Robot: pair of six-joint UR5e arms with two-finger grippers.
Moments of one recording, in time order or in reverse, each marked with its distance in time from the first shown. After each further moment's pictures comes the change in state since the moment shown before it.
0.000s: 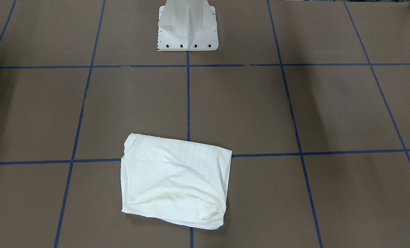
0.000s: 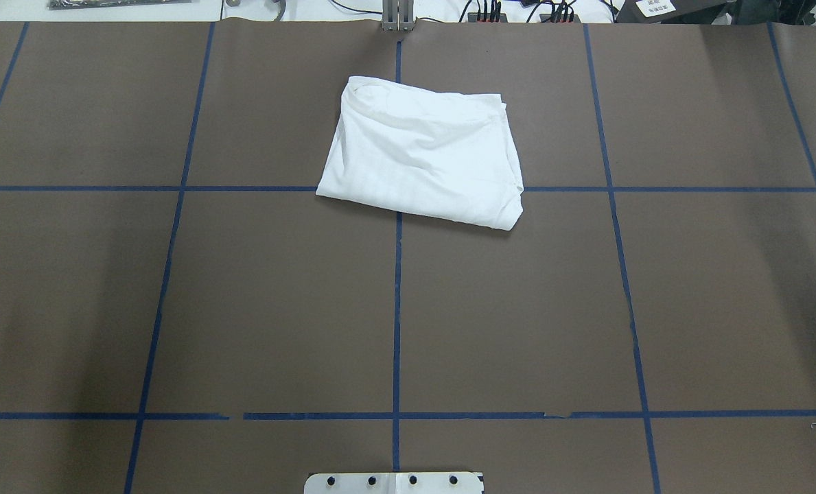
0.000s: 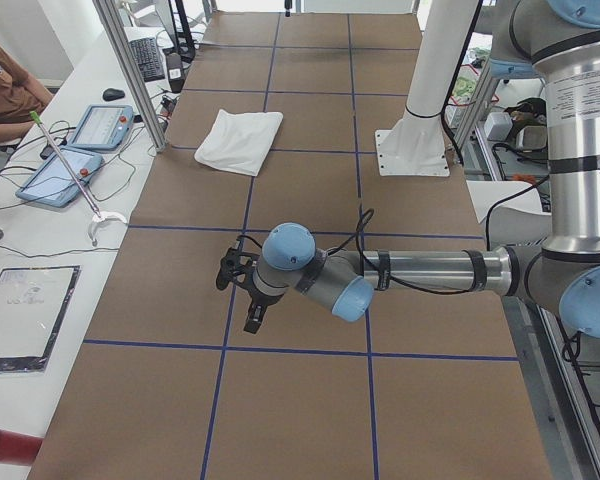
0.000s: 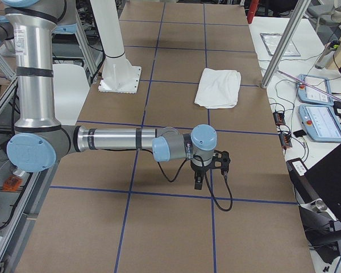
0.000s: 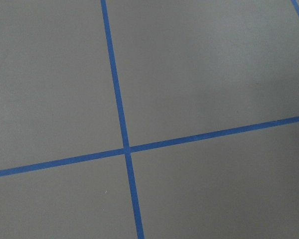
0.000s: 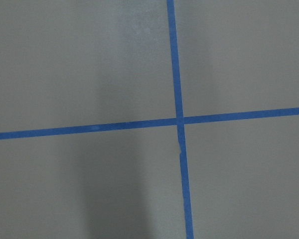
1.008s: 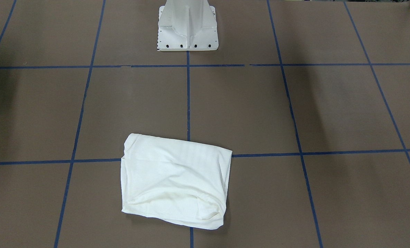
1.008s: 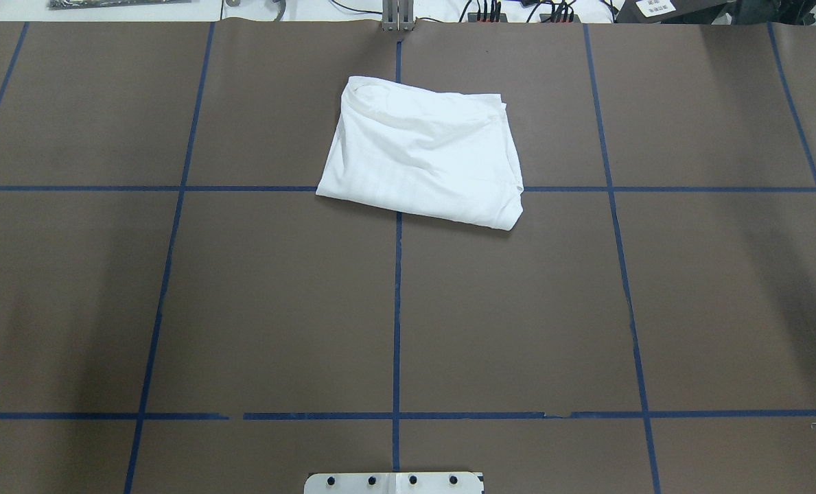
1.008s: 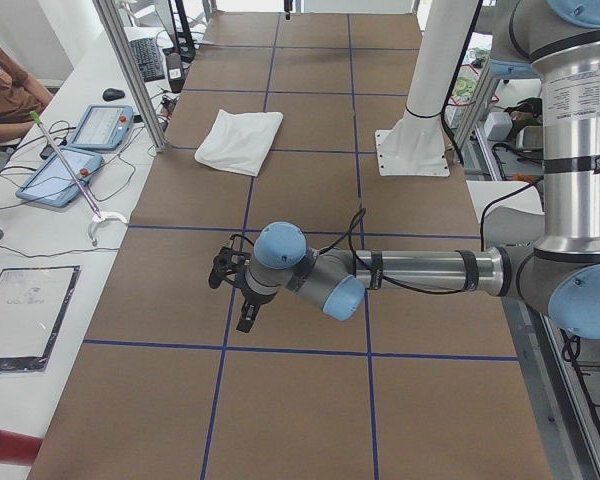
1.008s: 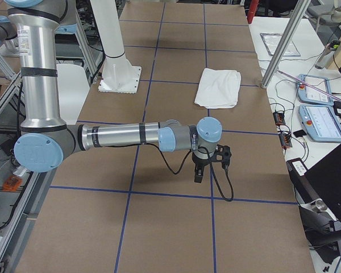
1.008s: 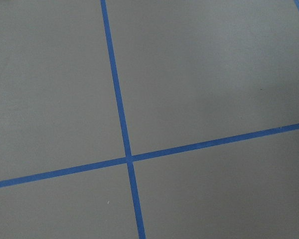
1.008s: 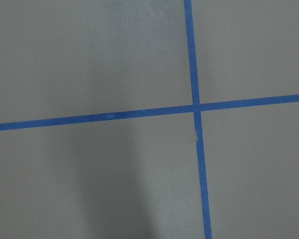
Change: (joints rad) left arm 0.004 -0.031 0.021 0.006 0.002 0.008; right arm -0.030 0.029 0.037 -0.119 -0.001 -0.001
